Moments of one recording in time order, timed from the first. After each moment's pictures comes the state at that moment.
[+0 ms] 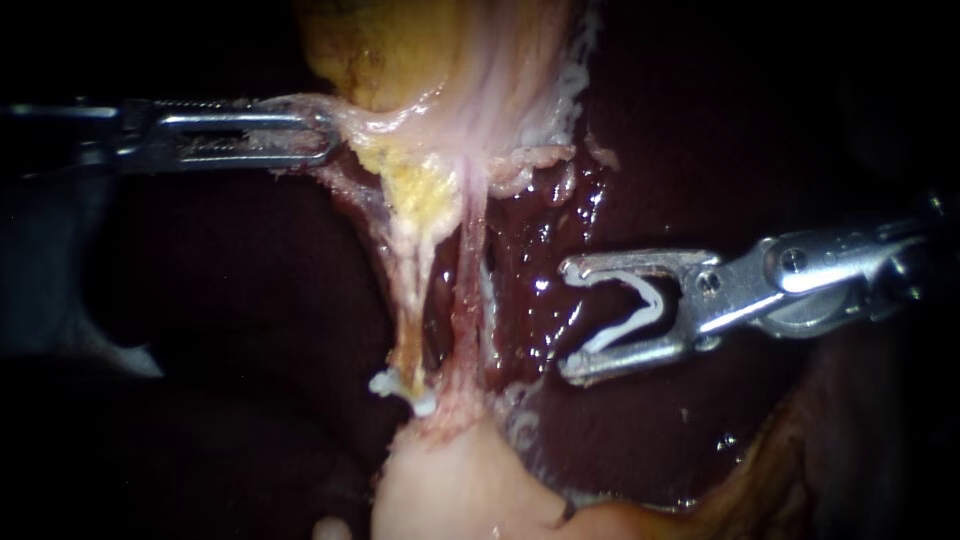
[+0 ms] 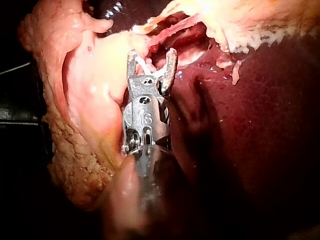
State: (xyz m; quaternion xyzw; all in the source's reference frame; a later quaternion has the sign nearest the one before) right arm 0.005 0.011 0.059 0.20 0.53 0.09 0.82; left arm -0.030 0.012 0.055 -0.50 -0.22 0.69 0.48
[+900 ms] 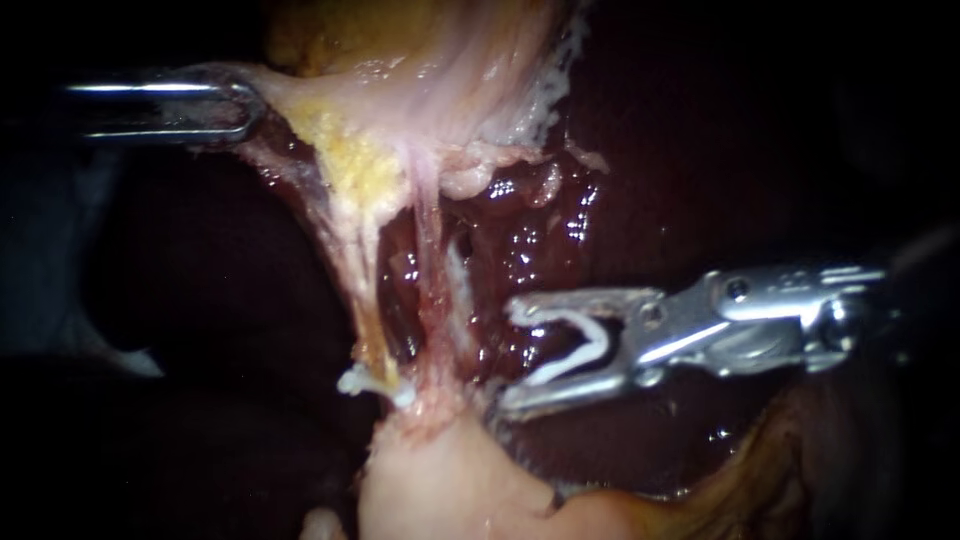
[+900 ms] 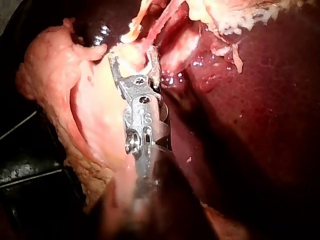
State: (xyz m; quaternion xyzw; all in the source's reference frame) right arm 0.013 0.007 0.060 0.29 0.52 0.17 0.78; left arm -0.024 0.013 0.049 -0.50 -0.22 0.68 0.49
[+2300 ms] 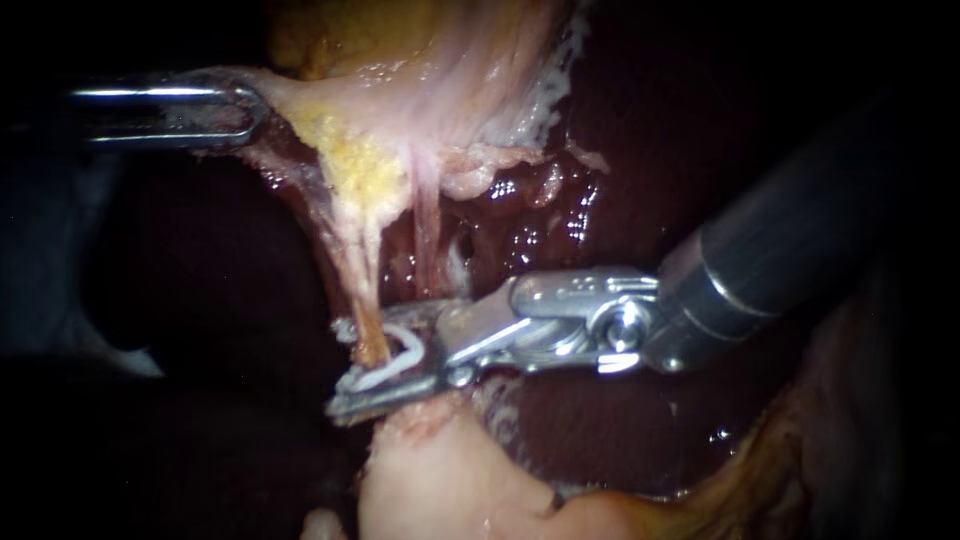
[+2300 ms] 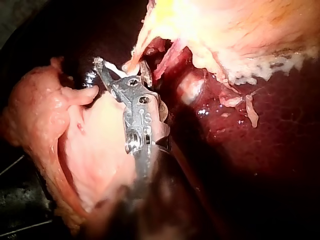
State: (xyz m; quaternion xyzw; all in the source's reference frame) right arm 0.024 0.006 0.066 0.34 0.55 0.14 0.75; left arm -0.025 0.013 0.049 -0.50 -0.22 0.68 0.49
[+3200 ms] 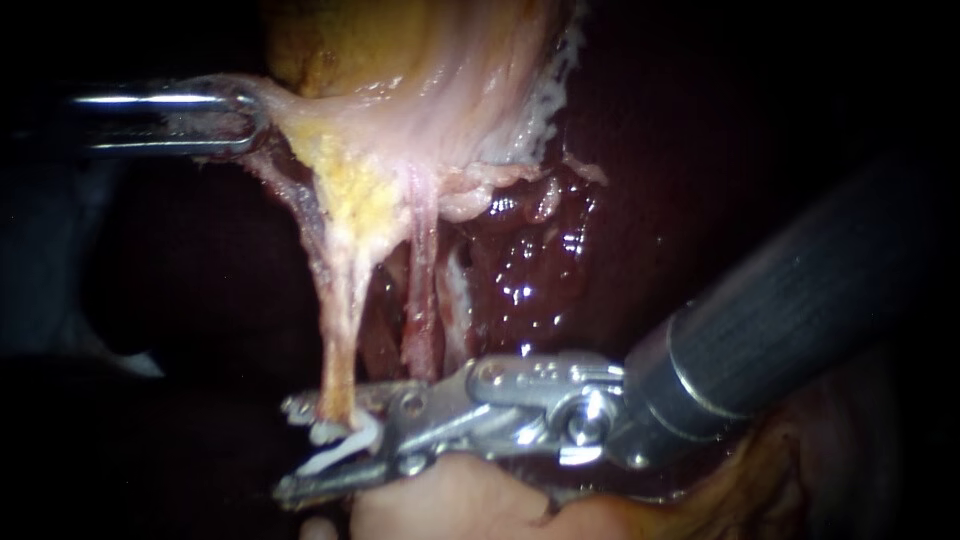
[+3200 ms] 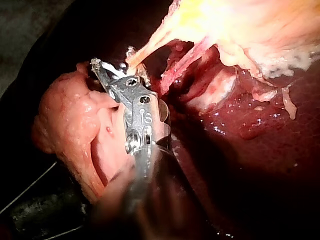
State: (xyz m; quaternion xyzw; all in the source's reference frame) right arm 0.027 0.002 0.061 0.38 0.55 0.15 0.73; left arm -0.025 0.013 0.049 -0.50 -0.22 0.68 0.49
